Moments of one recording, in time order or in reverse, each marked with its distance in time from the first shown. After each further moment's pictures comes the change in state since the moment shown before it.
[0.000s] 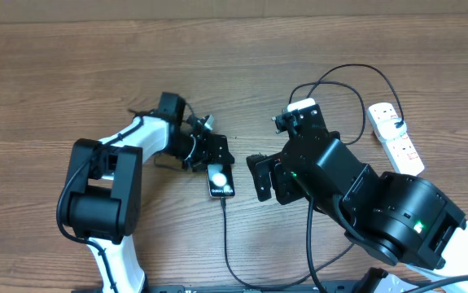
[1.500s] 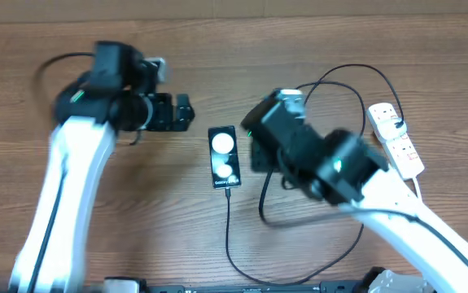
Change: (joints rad) left arm 0.103 -0.585 0.322 -0.420 -0.497 0.127; right arm -0.126 0.231 0.001 -0.033 -0.037 0.300
